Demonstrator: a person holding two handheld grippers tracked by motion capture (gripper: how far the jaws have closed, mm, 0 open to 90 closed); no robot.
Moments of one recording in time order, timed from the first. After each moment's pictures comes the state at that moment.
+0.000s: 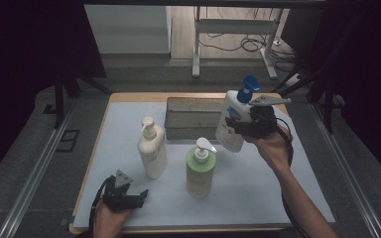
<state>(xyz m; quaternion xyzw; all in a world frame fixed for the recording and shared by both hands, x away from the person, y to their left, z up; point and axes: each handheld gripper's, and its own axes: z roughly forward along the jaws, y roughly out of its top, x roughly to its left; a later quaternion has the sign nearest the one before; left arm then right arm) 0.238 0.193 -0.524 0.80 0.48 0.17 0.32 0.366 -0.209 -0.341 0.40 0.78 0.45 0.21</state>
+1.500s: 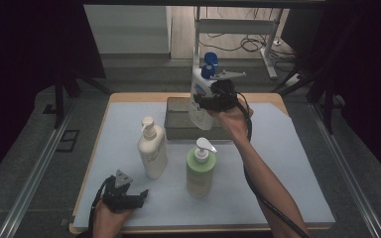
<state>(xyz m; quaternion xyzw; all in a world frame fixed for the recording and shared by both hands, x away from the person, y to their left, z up) 0.238 0.193 -0.524 0.80 0.48 0.17 0.32 0.438 -0.118 -0.332 0.39 0.77 0.46 0.22</state>
